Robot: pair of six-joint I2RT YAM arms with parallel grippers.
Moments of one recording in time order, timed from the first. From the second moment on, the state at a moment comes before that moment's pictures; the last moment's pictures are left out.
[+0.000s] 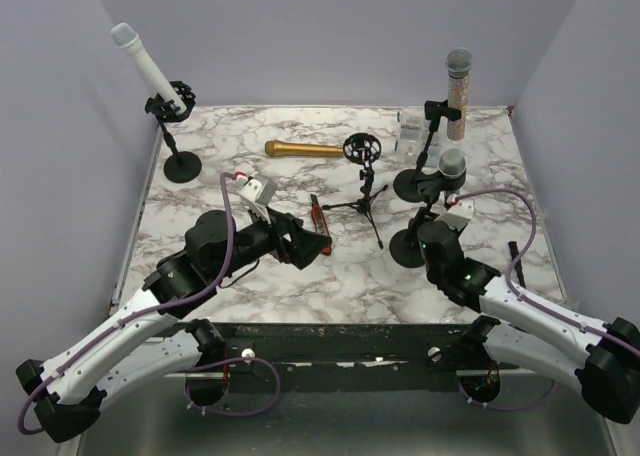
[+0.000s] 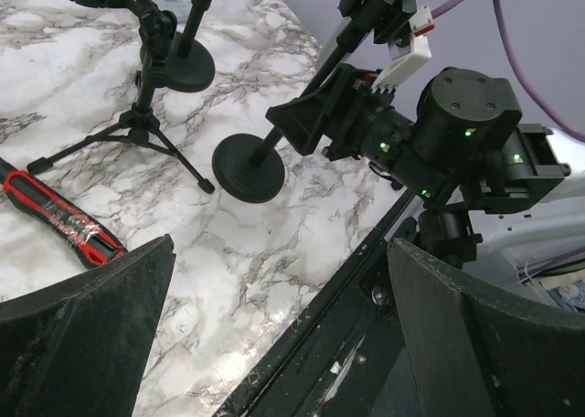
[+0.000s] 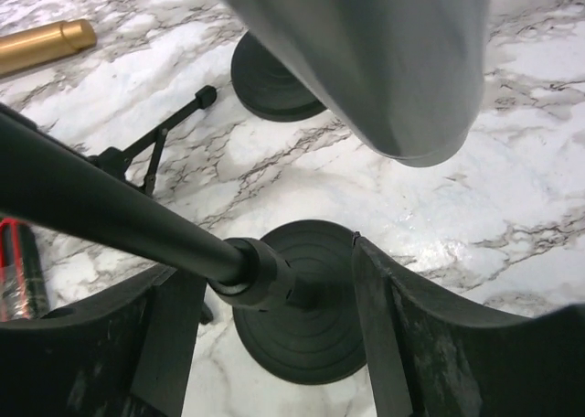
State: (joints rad) left arm -0.85 0.69 0.82 -0.24 0.09 -0.53; right arm 0.73 0.95 0.43 0.04 0.82 0.57
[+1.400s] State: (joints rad) left arm -0.94 1.11 0.84 0.39 0.32 -0.37; right arm 0.73 0.77 1.31 -0.73 0.41 0.29
